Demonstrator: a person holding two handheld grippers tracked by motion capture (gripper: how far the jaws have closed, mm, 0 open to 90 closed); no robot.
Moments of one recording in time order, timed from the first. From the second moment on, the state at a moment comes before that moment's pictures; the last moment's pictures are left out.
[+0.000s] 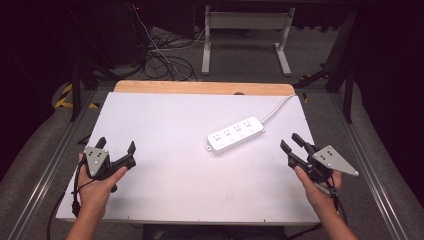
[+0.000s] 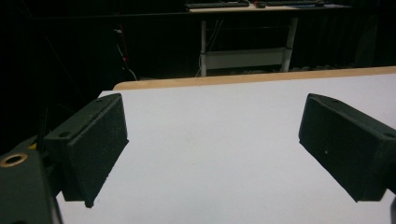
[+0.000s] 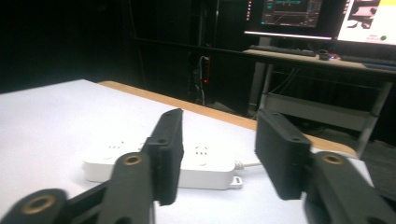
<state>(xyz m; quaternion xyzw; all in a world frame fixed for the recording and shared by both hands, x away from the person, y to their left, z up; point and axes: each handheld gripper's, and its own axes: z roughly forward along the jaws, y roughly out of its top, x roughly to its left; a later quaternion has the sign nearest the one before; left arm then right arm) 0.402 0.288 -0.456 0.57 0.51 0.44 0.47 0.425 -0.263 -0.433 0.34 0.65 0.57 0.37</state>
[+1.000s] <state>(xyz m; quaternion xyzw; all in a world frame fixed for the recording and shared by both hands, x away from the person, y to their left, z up) 0.402 0.287 -0.457 0.58 0.51 0.43 0.47 0.445 -0.275 -0.449 0.35 0.64 0.54 0.41</state>
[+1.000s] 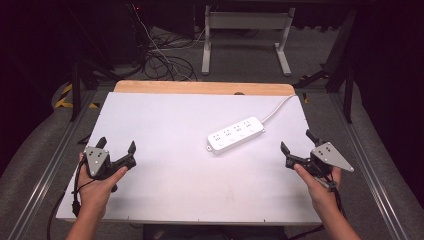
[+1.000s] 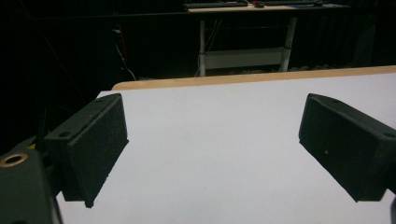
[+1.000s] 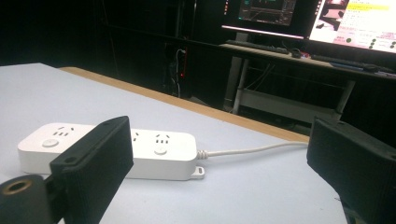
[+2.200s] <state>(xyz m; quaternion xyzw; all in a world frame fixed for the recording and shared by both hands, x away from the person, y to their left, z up) 0.401 0.288 -0.456 0.57 0.51 0.43 0.47 0.445 -0.270 -0.452 0.35 0.65 0.55 0.39</state>
